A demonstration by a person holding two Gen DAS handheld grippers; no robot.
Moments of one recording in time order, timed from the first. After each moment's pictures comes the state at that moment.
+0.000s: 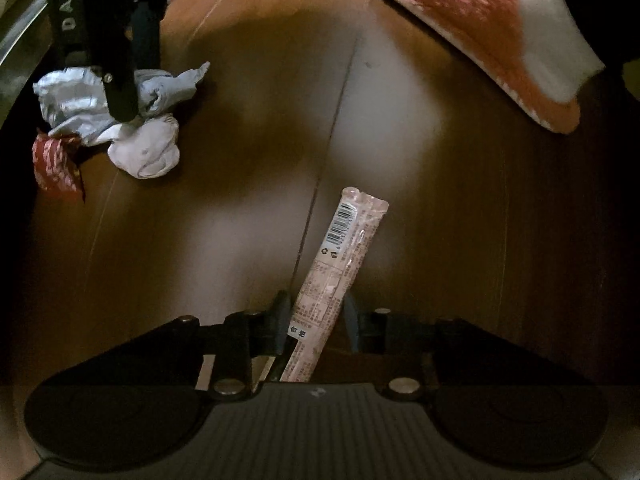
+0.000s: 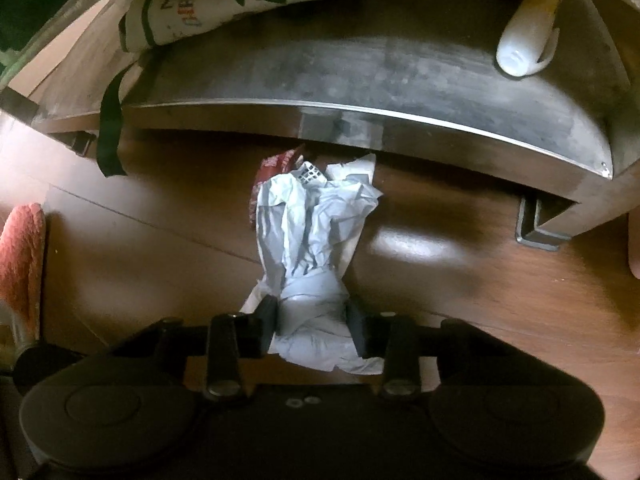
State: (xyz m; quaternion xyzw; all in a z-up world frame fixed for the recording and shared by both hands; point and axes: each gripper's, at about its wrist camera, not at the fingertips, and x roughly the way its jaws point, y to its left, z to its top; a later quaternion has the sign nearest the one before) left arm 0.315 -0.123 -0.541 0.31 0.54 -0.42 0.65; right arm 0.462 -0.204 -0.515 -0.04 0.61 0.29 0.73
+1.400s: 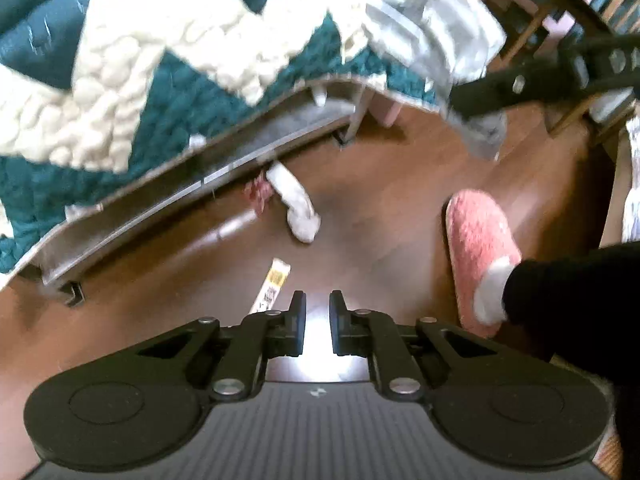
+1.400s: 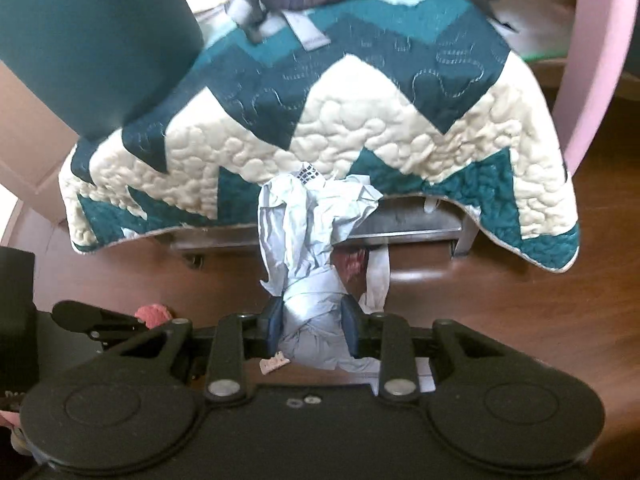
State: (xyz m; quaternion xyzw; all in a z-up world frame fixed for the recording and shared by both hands) left arm 0.301 -0.046 -0.279 0.07 0.57 -0.22 0.79; right arm 0.327 -0.228 -0.214 0.06 0.51 0.20 0.84
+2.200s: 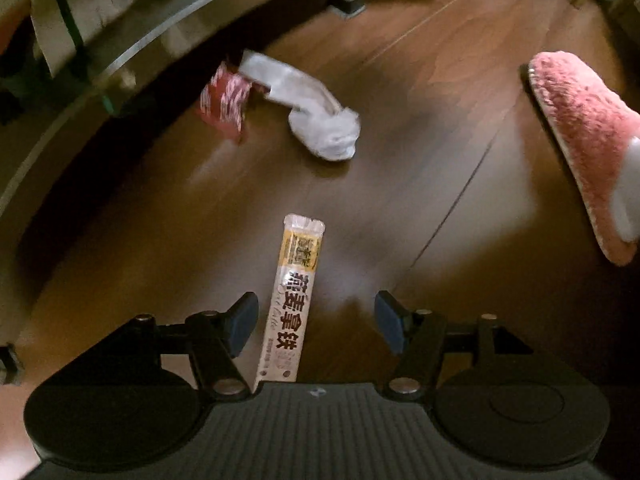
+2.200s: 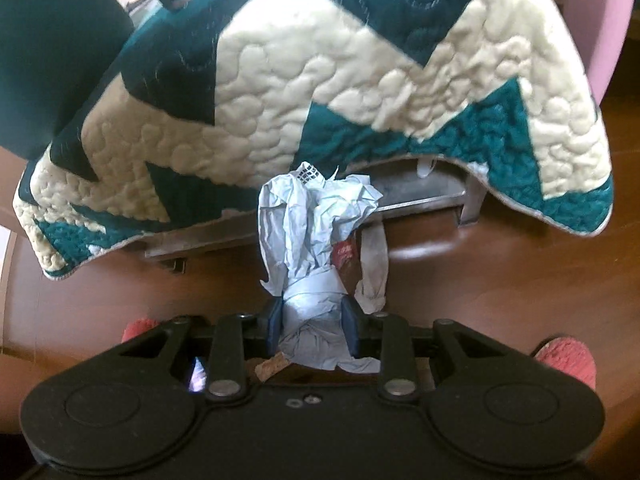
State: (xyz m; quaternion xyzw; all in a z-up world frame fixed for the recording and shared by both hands) left arm 0.347 -0.070 -0.511 0.18 0.59 -0.26 0.74; right arm 0.373 -0.228 -0.286 0.12 0.57 0.18 0.80
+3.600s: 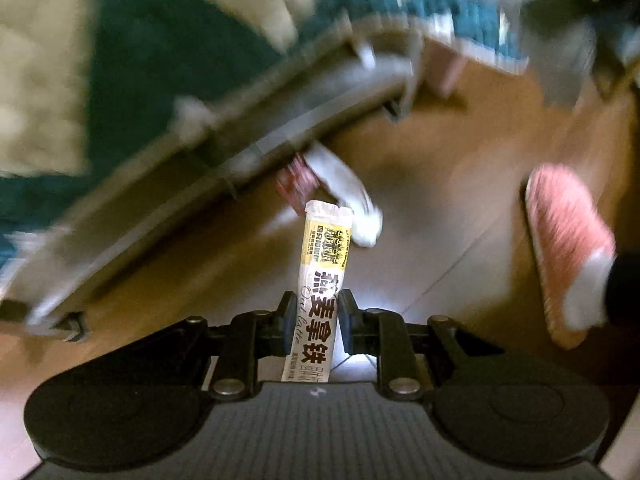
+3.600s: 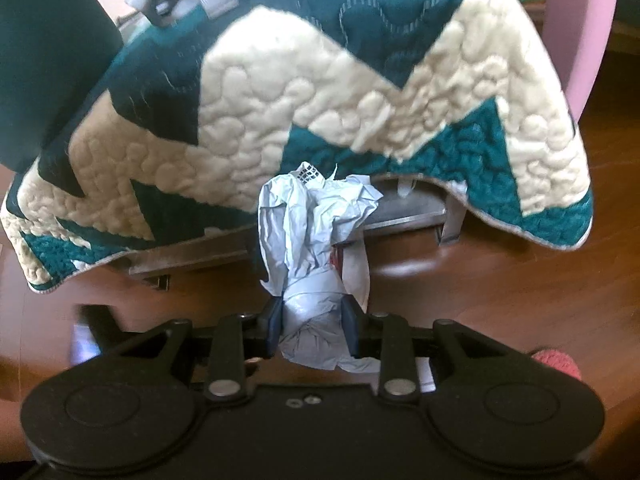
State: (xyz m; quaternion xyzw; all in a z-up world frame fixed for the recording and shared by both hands) left arm 0.351 -0.049 -0.371 0.12 0.56 -0.17 0.80; right arm 0.370 -0.237 -0.269 0.11 0.52 0.15 0.83
